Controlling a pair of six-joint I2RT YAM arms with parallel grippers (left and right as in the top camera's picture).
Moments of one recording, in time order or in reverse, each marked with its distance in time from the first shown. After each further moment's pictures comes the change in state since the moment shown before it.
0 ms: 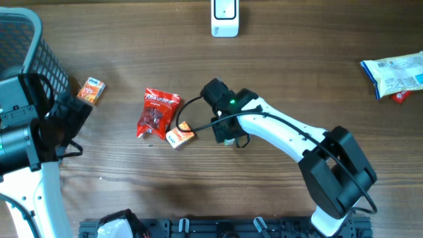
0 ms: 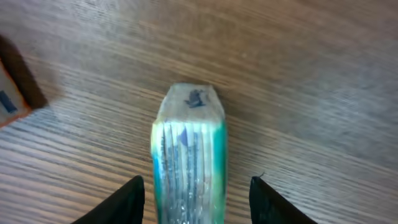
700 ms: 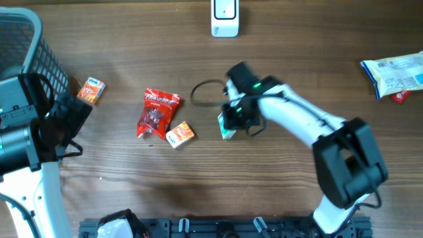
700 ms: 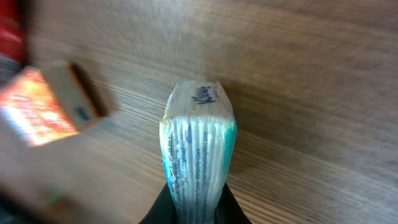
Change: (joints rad) left arm 0.000 0.000 0.000 0.000 0.000 0.000; right arm -0.246 0.000 -0.019 0.062 -0.450 -0.082
